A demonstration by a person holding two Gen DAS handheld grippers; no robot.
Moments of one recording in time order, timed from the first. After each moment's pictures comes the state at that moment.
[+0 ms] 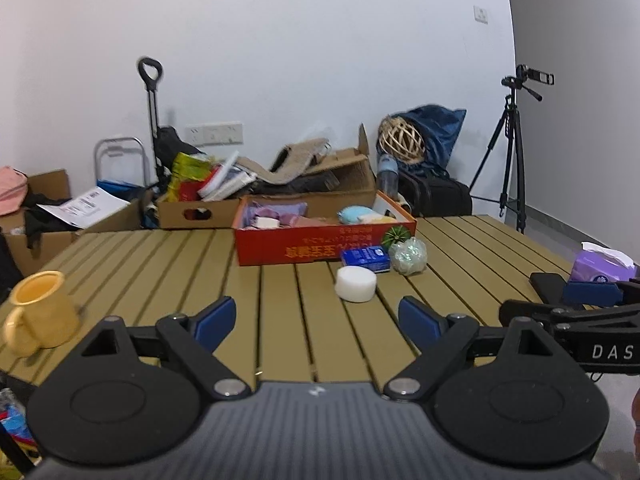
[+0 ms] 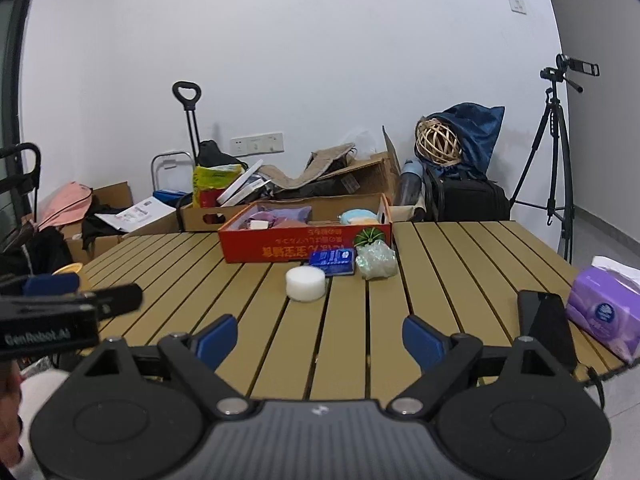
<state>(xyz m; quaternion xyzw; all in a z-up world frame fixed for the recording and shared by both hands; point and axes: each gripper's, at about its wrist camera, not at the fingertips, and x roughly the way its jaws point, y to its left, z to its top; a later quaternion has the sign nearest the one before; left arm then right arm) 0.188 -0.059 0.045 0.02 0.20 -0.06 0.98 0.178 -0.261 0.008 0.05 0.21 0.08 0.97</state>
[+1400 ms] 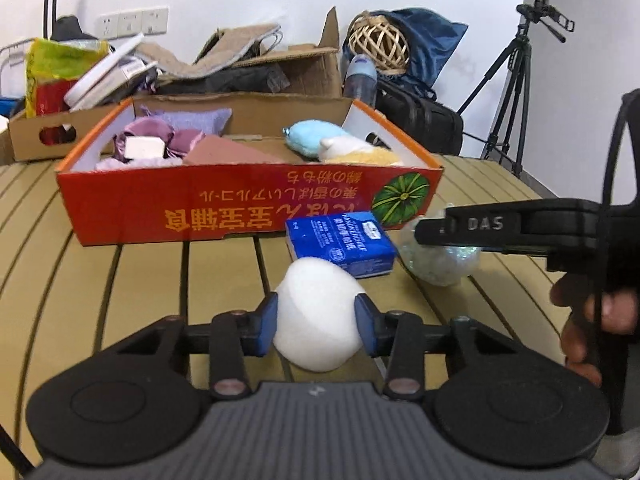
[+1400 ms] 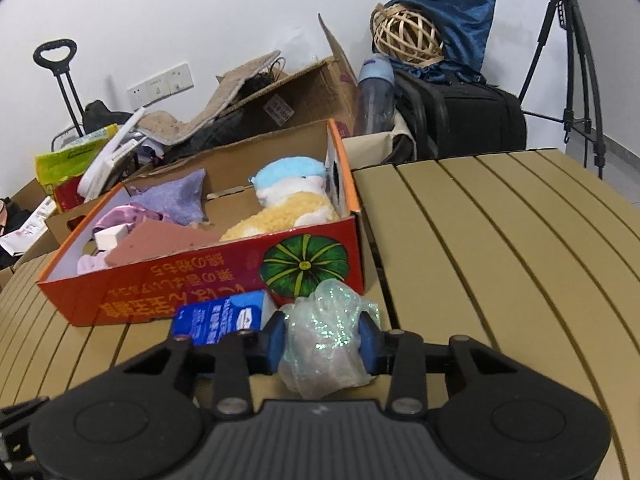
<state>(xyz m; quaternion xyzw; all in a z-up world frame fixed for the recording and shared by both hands) 0.457 -0.105 -0.045 -0.02 0.33 -0.15 0.93 0.502 -0.292 -0.065 0.12 0.33 0.02 0.94</state>
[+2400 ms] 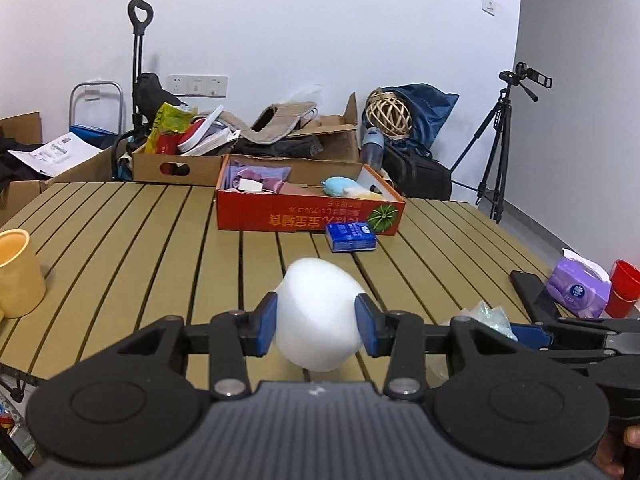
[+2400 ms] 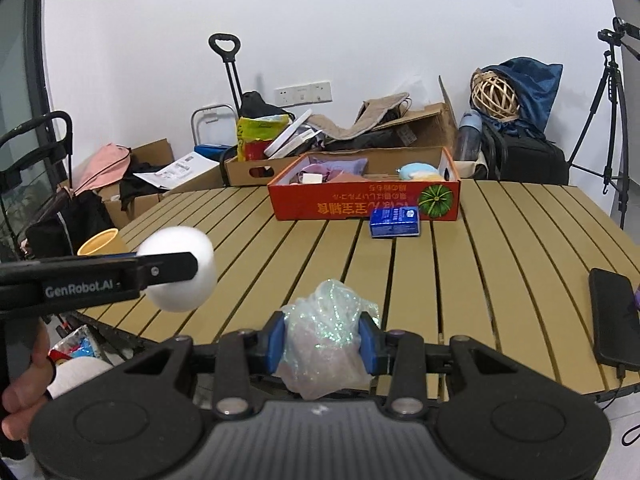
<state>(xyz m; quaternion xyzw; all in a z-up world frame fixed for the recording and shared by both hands) 0.212 -0.025 0.052 -0.03 0.26 -0.11 0.96 0.201 -0.227 0.005 0.06 0.29 0.15 0.94</state>
